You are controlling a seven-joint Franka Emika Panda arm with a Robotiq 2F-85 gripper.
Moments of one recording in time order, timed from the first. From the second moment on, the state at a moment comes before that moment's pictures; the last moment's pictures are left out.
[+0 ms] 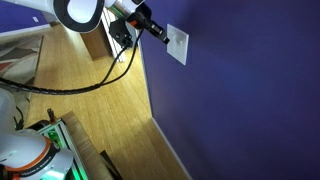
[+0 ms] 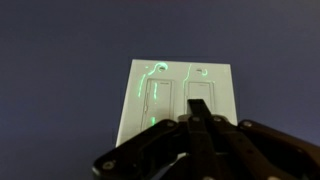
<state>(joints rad) -0.20 -0.42 -0.01 -2.46 -0.14 2.79 0.08</state>
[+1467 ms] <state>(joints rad) -0.19 -0.35 -0.01 -2.41 -0.14 2.82 0.08</state>
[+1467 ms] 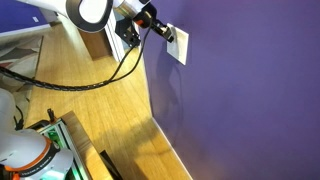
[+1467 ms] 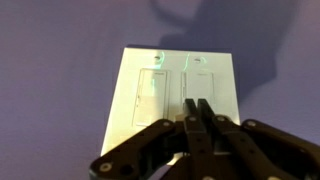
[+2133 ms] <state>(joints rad) -0.15 -0.46 -0.02 -2.41 -0.13 2.62 0.08</state>
